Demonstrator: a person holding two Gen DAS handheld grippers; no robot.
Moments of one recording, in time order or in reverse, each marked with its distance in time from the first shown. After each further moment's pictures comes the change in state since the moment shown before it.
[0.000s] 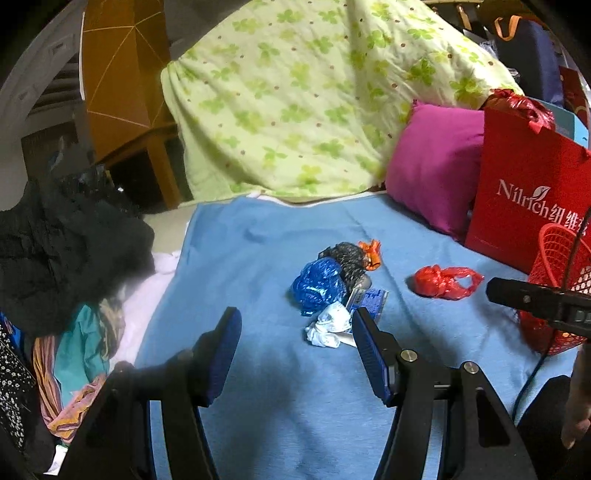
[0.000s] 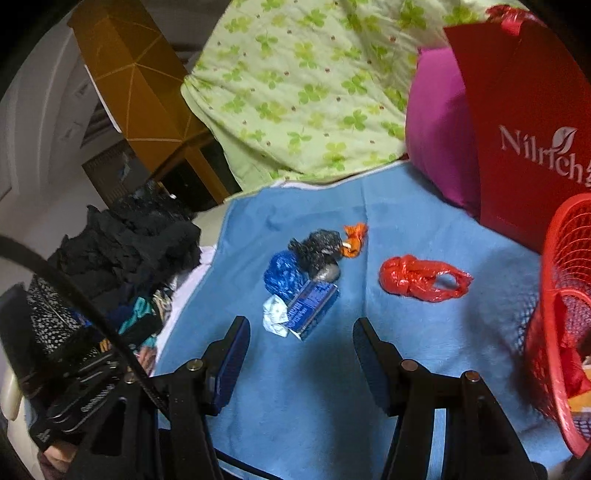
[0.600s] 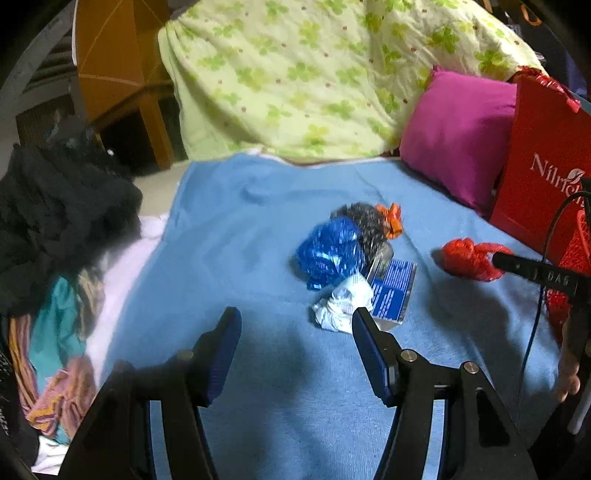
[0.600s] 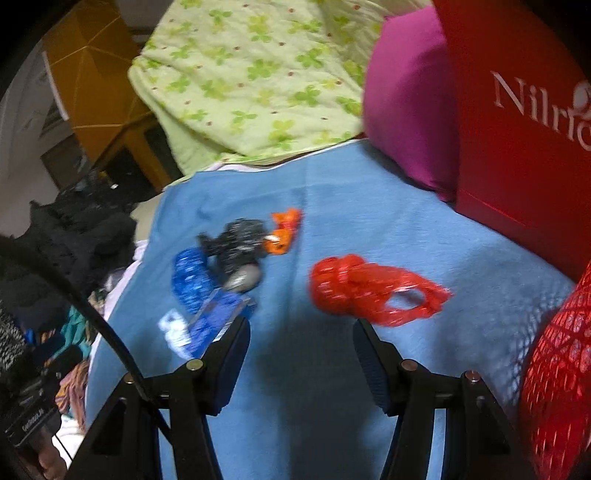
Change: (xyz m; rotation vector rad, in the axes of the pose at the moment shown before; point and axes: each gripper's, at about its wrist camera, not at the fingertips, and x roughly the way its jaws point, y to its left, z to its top) left arm 0.082 0.011 -0.021 -0.037 0.139 -0.020; right arm 0.086 -0.079 0.016 0.042 0.028 -0.178
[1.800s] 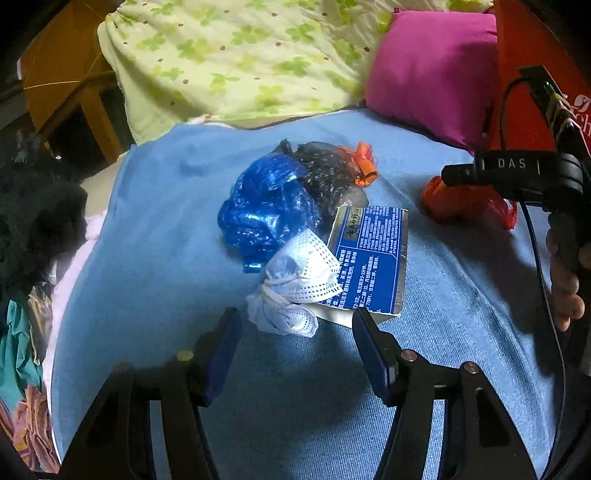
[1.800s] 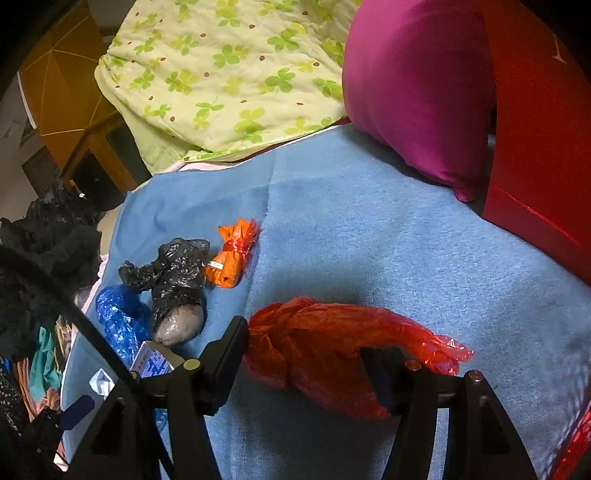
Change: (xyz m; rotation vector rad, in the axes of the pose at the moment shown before) left arm 0.093 -0.052 -0.016 0.141 0.078 -0.066; right arm 0.093 -0.015 0.038 0.029 0.027 -0.035
